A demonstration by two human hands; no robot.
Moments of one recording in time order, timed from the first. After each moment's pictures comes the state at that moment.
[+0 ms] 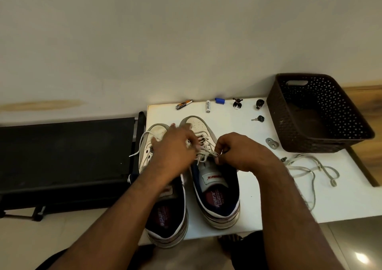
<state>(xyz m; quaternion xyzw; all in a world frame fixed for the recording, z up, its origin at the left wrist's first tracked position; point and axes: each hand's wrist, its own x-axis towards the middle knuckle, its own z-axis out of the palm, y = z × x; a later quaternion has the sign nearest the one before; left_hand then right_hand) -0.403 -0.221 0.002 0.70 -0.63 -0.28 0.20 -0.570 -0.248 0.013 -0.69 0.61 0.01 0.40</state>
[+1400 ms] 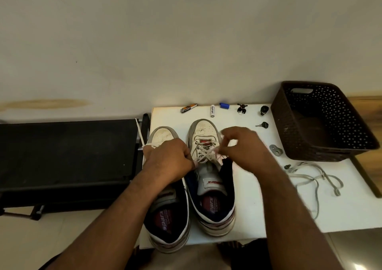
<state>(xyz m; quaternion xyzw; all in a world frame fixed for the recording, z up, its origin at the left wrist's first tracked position) -0.389 -0.216 0.001 0.74 -0.62 -0.25 0.04 -0.565 -0.251 0.007 -0.70 0.63 -0.16 0.31</state>
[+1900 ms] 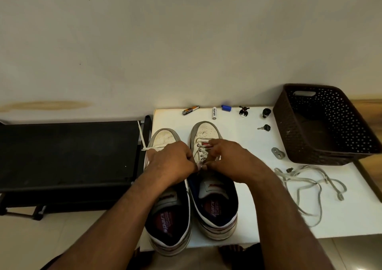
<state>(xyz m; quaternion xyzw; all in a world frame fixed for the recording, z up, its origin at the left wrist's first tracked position) -0.390 -0.219 0.001 0.74 -0.62 -0.28 0.05 -0.543 -0.243 0.009 -0.78 0.54 0.00 0.30</state>
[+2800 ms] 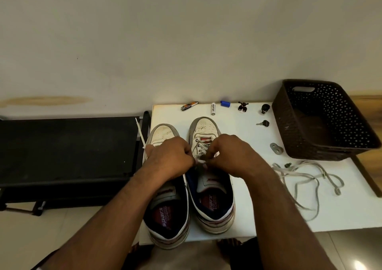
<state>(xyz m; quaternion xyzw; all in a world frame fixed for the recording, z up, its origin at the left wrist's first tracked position) -0.390 -0.219 0.000 0.74 -0.61 -0.28 0.04 -0.542 -0.240 0.015 -0.78 0.56 0.01 0.27</state>
